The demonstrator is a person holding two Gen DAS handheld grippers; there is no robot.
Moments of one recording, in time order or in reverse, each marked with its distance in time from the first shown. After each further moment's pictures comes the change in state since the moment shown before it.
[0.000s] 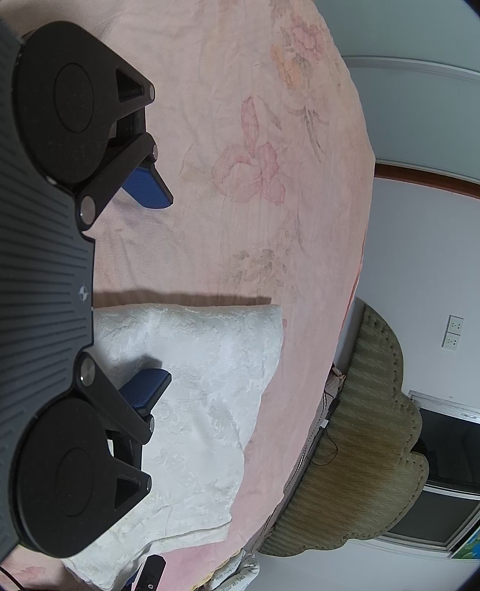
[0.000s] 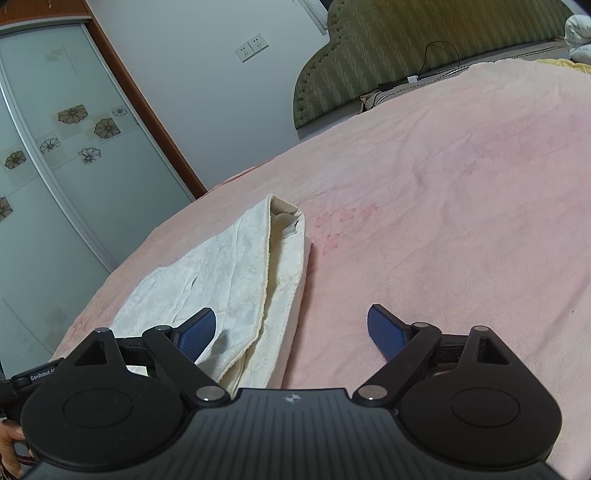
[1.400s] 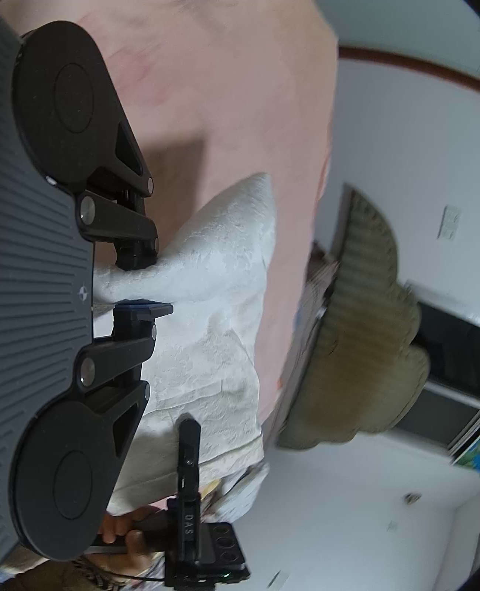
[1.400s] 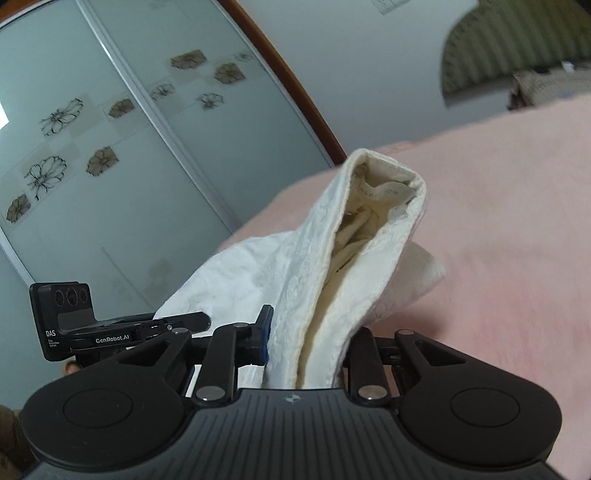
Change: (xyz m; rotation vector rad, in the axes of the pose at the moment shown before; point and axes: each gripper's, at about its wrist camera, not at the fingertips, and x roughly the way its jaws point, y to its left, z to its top) left arm 0.024 -0.008 0.095 0.120 -0.002 -0.373; right arm 0.101 0.079 0.101 -0.179 0.190 0.426
